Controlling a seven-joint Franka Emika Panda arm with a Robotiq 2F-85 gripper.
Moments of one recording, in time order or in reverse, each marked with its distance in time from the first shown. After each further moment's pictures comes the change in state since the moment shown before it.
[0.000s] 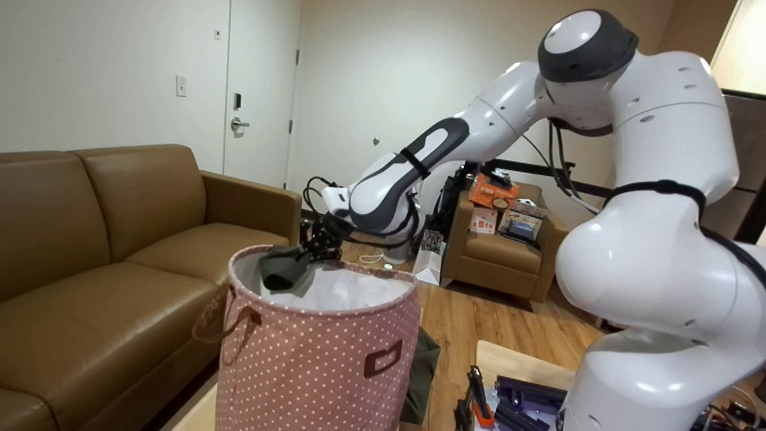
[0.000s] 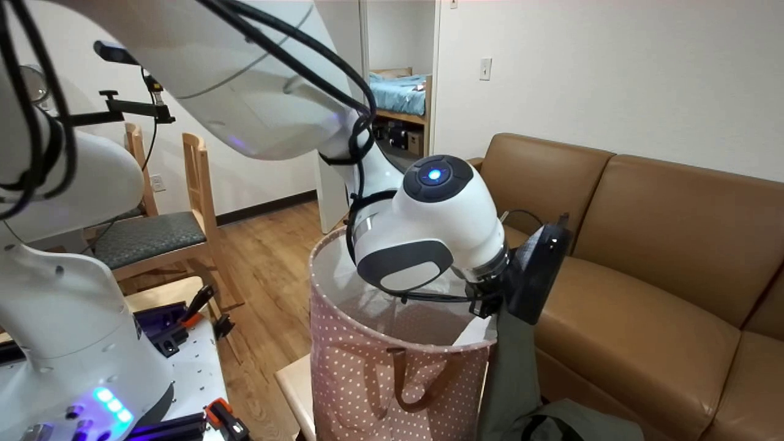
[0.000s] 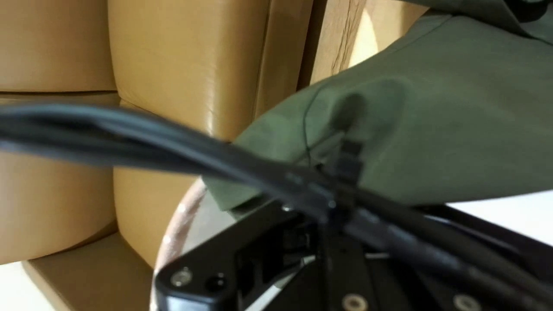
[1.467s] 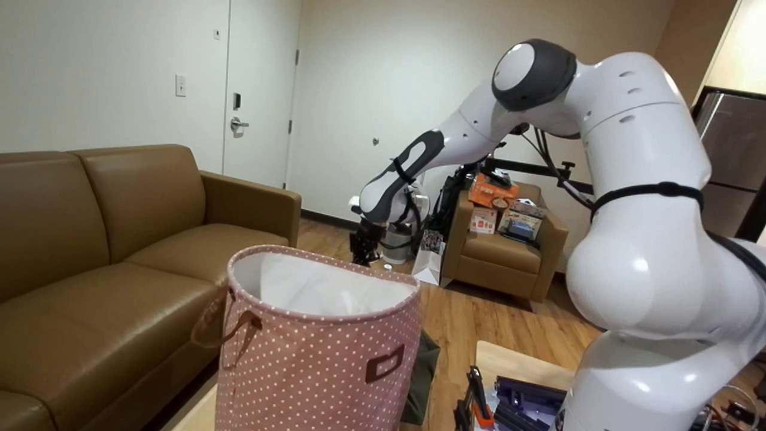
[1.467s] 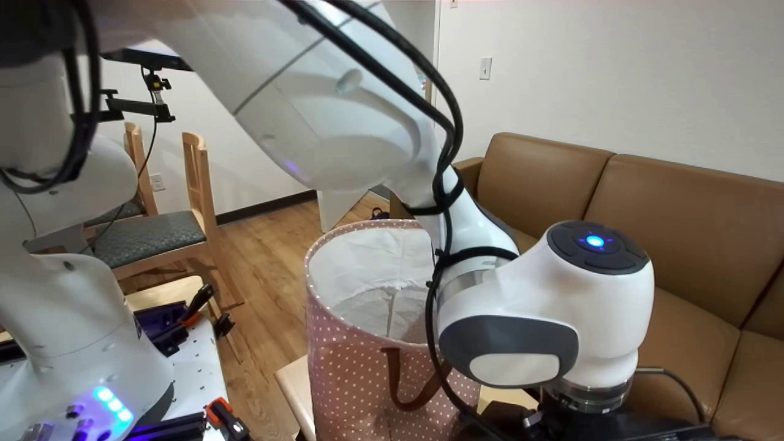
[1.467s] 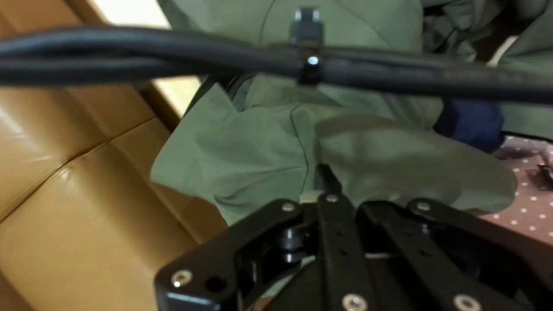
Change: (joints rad) arm 0.346 0.051 -0.558 0.388 0.071 -0.405 0.637
